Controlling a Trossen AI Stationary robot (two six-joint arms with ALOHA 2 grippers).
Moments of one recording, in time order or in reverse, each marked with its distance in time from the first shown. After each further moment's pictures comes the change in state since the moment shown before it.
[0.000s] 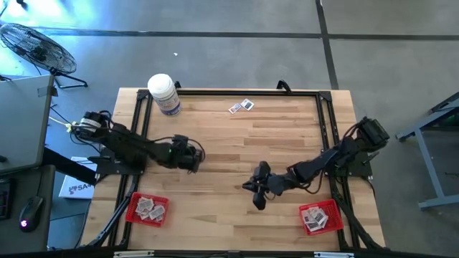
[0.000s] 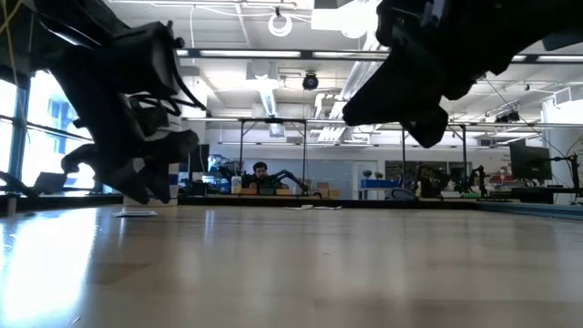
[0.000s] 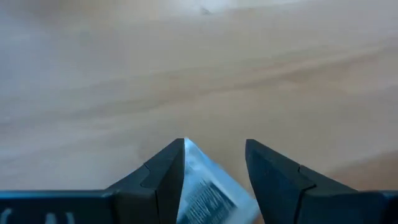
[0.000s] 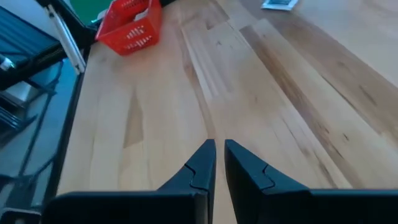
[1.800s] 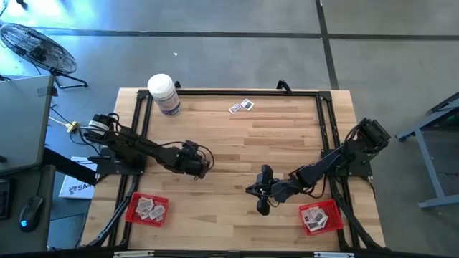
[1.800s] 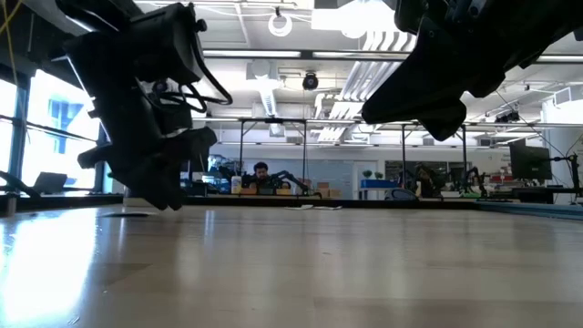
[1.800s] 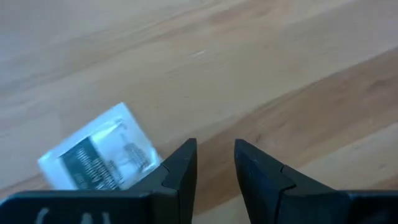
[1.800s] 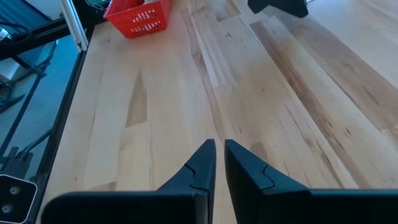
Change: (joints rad) left arm -0.057 0.102 0.143 -0.027 0.126 0.113; right arm 0.075 -0.001 0.000 -0.032 0.069 -0.059
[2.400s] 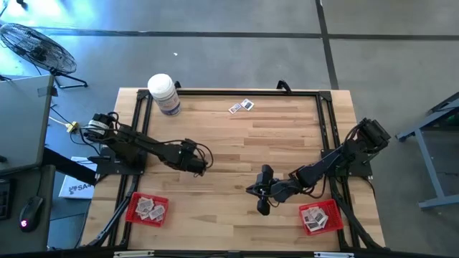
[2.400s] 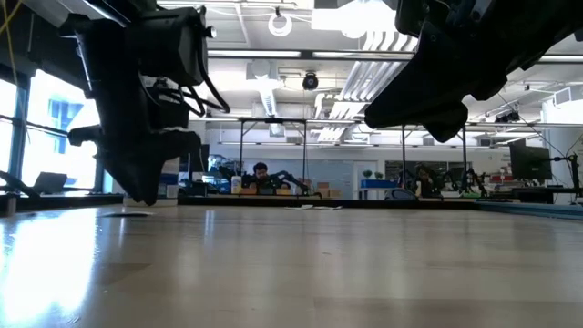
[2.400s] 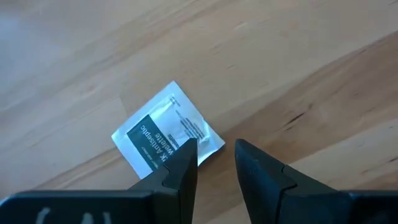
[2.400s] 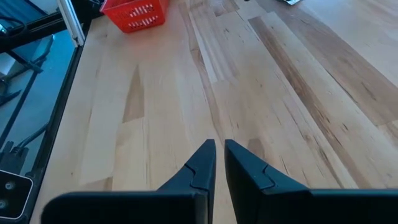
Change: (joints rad) left arm 0.030 -0.003 0.086 -0.275 0.099 0.062; right arm 0.000 0.000 0.000 -0.018 -0.003 0.000
